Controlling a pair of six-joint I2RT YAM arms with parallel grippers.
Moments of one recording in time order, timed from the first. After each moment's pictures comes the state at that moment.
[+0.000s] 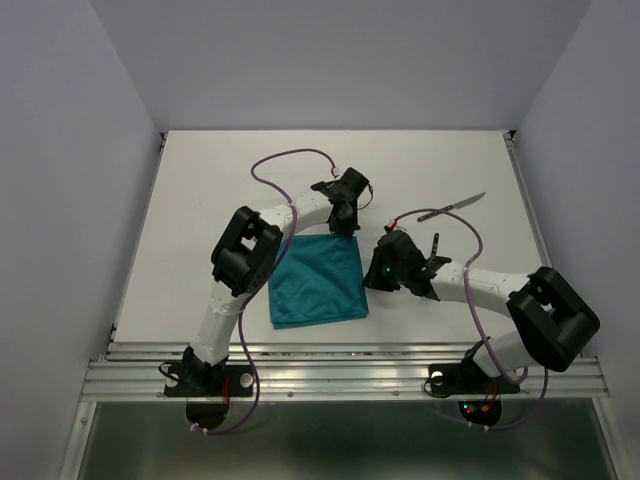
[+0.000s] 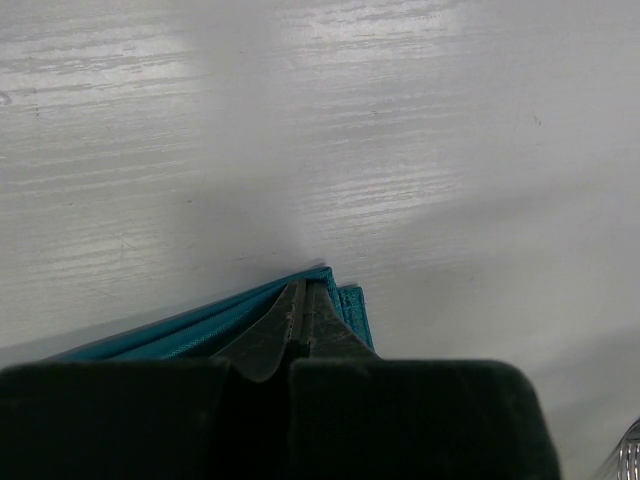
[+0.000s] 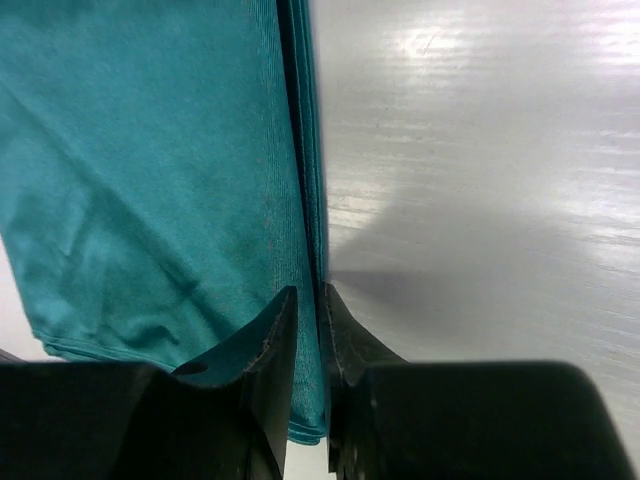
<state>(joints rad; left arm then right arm) -0.72 2.21 1.73 -0.58 -0.10 -0.63 0.71 1.46 0.65 -0.08 0.04 0.80</state>
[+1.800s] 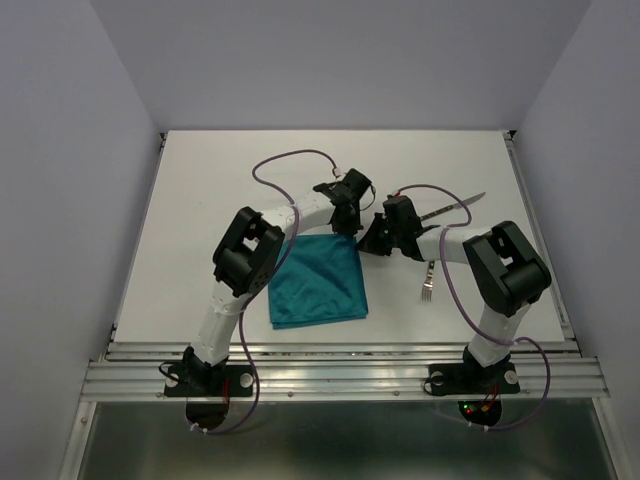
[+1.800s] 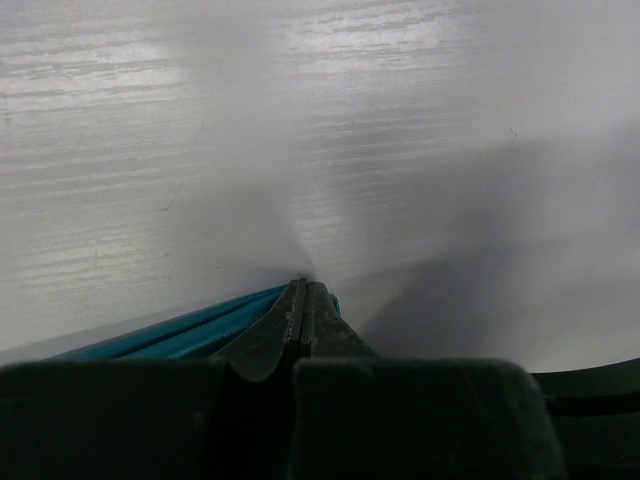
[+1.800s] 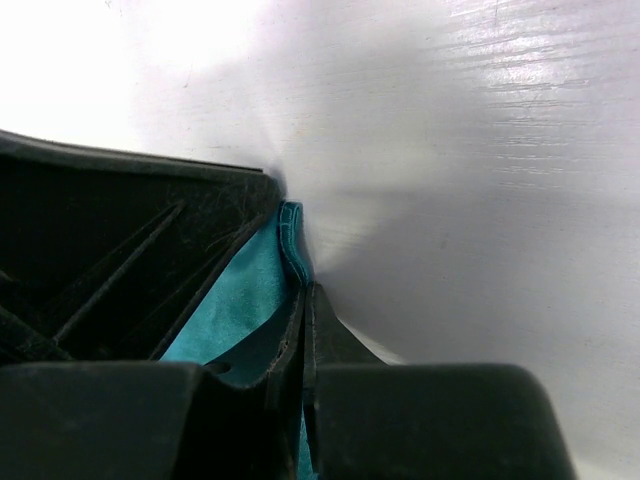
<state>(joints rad) -0.73 2.23 1.74 -0.56 -0.10 -0.67 0.47 1.81 0.89 0.14 -0.17 0.83</state>
